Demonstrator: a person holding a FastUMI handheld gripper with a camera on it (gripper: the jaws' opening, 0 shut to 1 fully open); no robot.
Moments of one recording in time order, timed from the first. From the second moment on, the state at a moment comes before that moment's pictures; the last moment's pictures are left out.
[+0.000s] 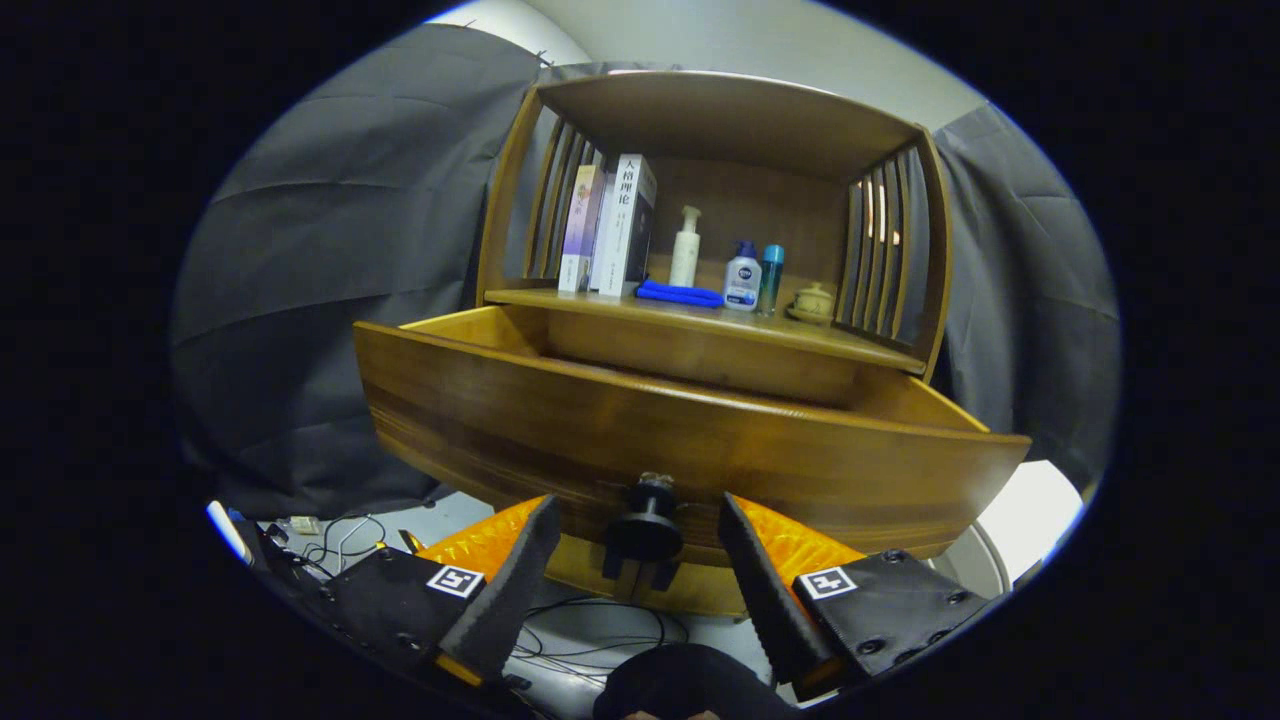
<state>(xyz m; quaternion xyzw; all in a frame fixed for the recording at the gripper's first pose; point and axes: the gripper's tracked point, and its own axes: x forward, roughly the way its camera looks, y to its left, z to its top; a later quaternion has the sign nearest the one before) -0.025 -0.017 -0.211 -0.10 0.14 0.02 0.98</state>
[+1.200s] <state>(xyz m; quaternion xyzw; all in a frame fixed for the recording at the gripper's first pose) 0.133 -0.022 -0.154 -0.11 0.37 0.10 0.92</state>
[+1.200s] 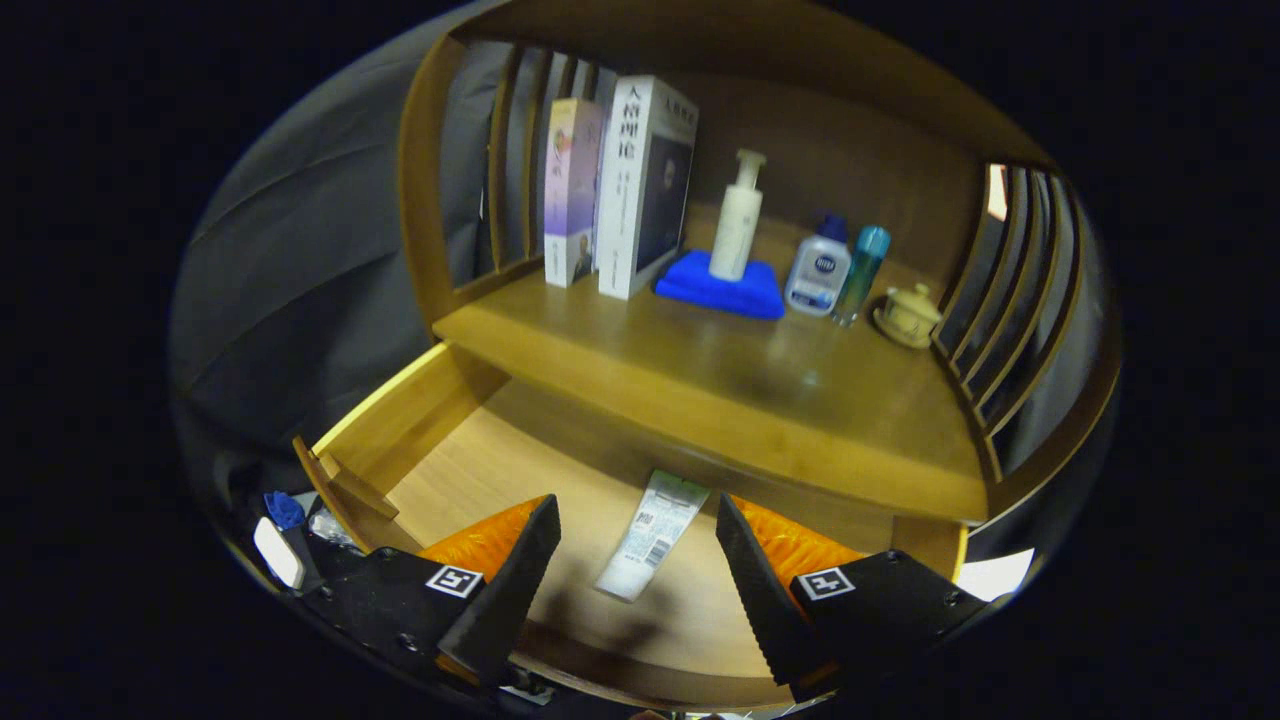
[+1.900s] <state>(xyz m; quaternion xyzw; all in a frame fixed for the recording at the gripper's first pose) 0.144 -0.037 -0.240 -0.07 0.55 0.07 0.83</state>
